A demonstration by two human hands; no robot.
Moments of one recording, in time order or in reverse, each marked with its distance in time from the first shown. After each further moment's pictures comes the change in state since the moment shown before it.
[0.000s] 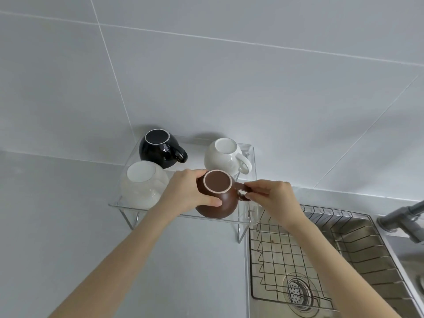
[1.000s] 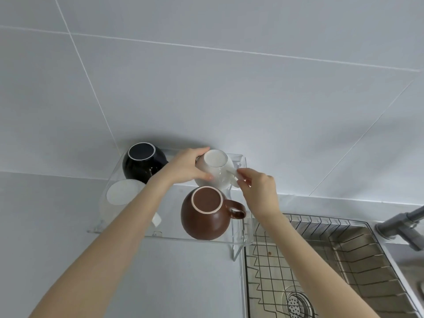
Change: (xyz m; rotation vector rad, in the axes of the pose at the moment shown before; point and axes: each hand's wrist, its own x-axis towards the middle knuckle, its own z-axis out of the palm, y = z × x) left_hand 0.096 0.011 -0.016 0.100 -0.135 0.065; right_hand 0.056 -0.002 0.018 -0.230 0.261 0.001
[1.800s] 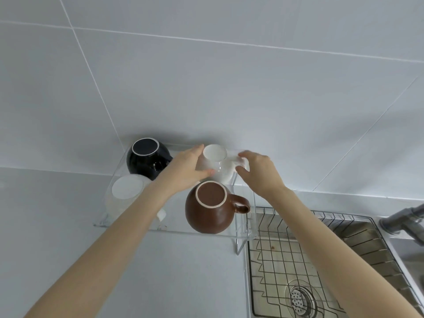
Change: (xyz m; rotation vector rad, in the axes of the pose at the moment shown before) left_hand -0.025 -0.001 0.006 0.192 0.133 0.024; right_hand 0.026 -0.010 -0.009 -0.155 -0.187 -0.100
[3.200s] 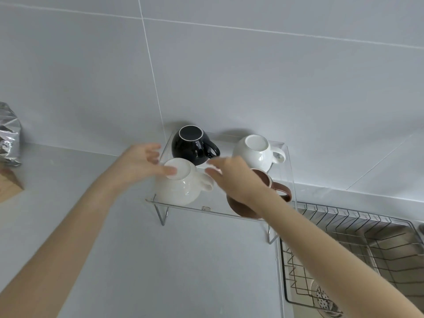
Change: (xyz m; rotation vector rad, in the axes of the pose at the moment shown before) left_hand -0.099 -0.098 -0.088 -0.456 0.102 -0.422; right_hand -0.027 -0.122 0.056 0.020 -0.233 -0.253
